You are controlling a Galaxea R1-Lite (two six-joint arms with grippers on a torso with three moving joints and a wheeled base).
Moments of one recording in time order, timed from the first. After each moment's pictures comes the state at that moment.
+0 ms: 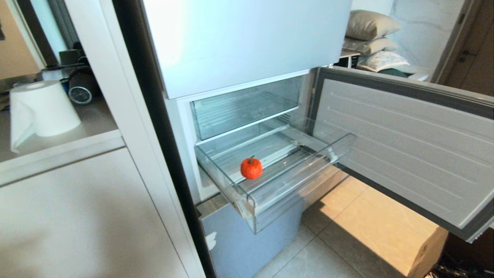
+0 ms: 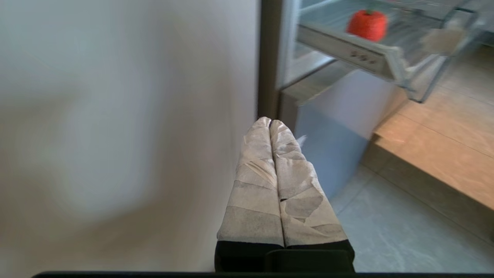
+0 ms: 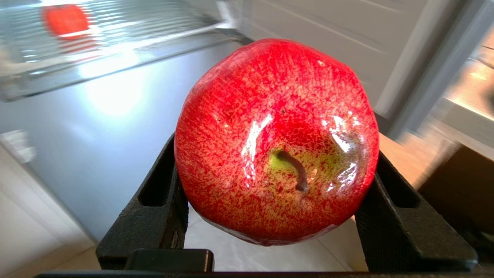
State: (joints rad) left arm 0.00 0.00 0.00 0.00 0.00 0.00; right arm 0.01 0.00 0.00 0.00 0.00 -0.02
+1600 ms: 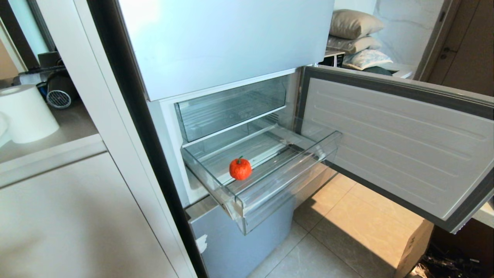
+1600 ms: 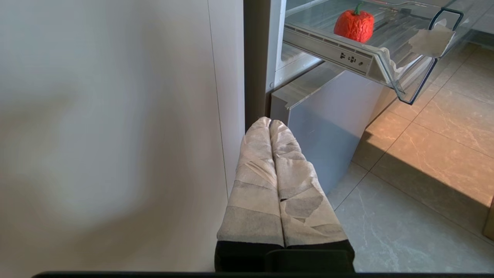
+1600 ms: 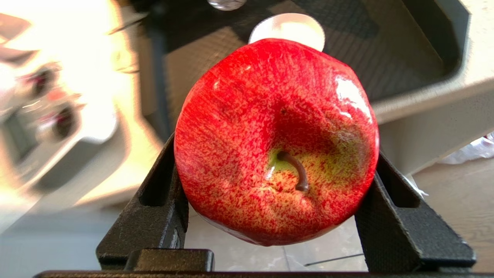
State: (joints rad) left arm 0.00 0.00 0.00 0.00 0.00 0.00; right arm -1.04 1.62 -0.88 -0.33 0.02 0.25
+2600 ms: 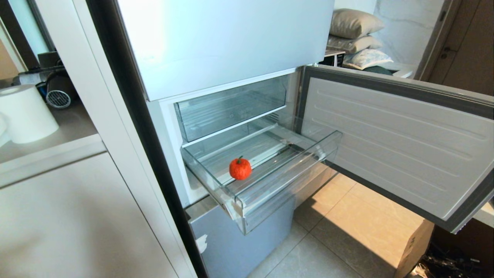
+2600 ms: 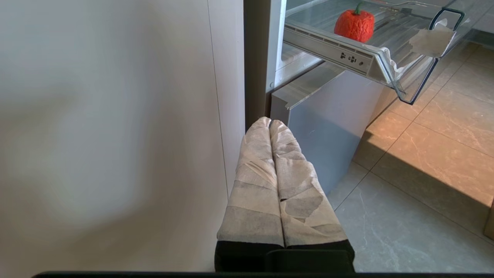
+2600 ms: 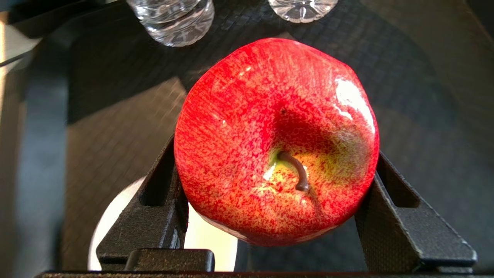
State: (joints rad) left arm 0.00 0.00 0.00 0.00 0.00 0.00; right arm -1.07 2.34 -1.56 -0.33 0.05 0.20
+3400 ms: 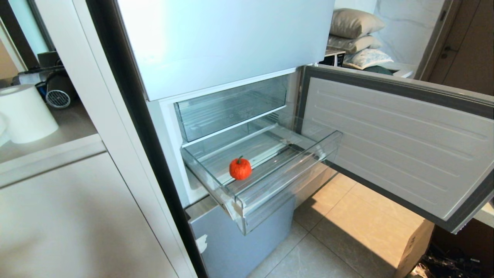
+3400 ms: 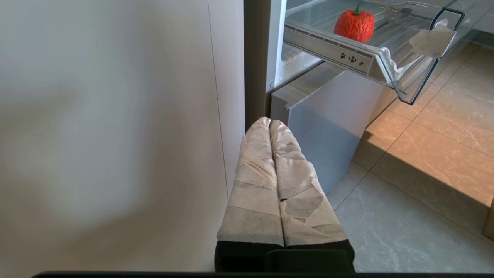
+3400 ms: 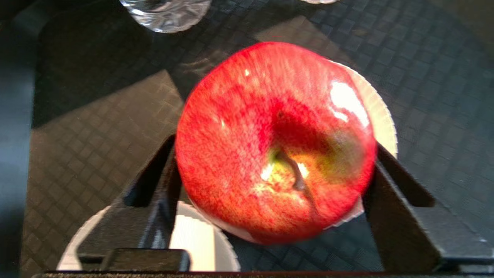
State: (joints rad) left arm 0.00 0.00 0.00 0.00 0.00 0.00; right arm -1.05 2.46 -1.66 -0.33 0.04 0.20
